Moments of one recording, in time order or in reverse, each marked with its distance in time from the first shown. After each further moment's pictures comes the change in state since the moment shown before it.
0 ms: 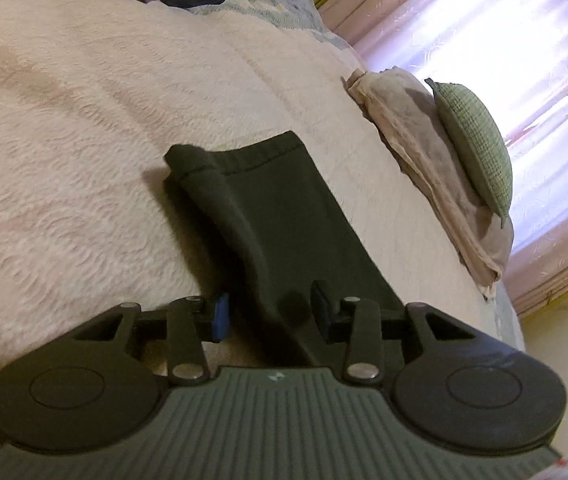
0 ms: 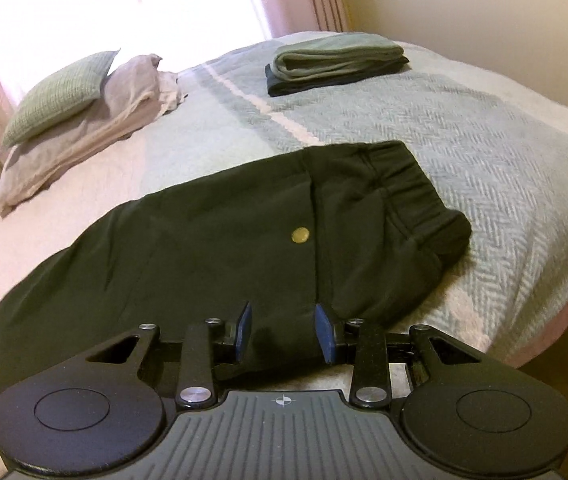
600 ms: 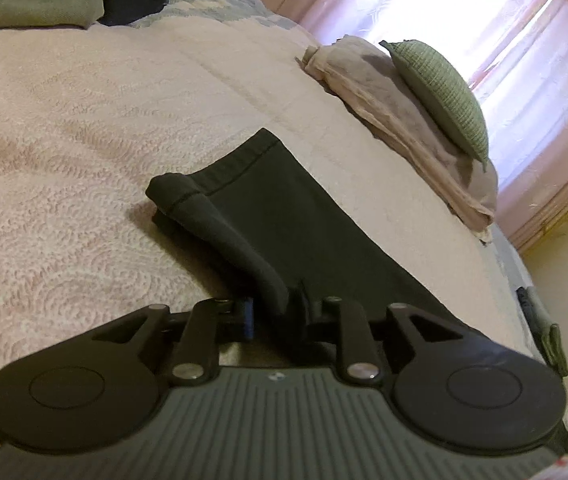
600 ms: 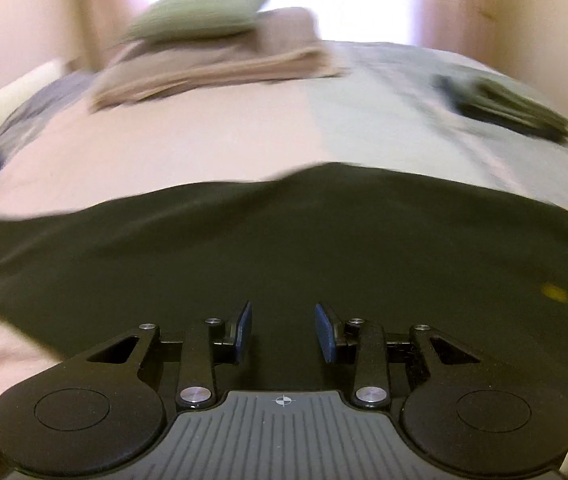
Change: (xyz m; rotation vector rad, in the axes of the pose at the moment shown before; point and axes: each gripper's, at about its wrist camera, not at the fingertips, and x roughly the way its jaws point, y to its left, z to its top) left arm 0.006 0.004 0.007 0.228 0.040 -0.059; right arm 0.054 0.198 -0.035 -0.406 0.071 0.179
